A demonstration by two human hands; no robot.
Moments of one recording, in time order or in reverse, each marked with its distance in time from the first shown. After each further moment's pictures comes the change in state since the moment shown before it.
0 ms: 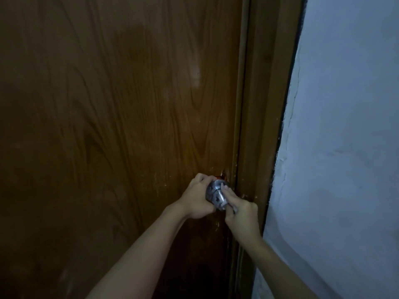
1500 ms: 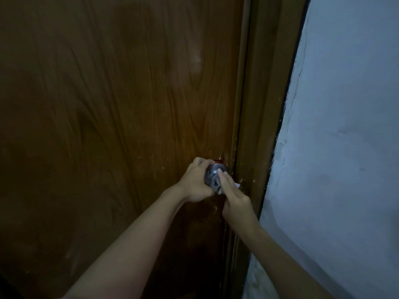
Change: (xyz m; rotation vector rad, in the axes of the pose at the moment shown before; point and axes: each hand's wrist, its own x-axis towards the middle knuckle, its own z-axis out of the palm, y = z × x) left_hand -0.002 0.003 0.005 -0.036 0.008 -0.049; right_hand -0.016 0.015 0.004 -0.120 -0.043 -0.228
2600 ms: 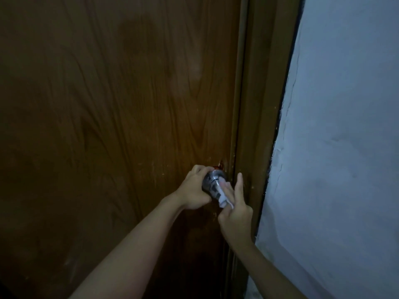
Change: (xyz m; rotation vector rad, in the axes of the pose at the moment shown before) left_hand -0.001 -0.004 0.001 0.007 0.017 0.021; right_hand -0.004 -0.028 0.000 0.241 0.211 0.356
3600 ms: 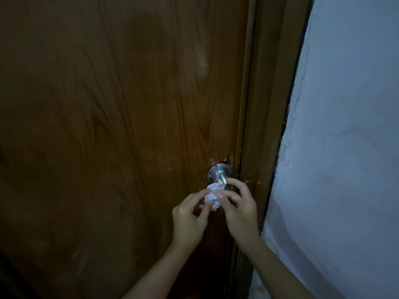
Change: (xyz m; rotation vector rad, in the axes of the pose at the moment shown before) left_hand -0.068 -0.023 0.061 -0.212 0.743 0.218; right_hand -0.007 -0.013 -0.009 0.535 -0.188 0.283
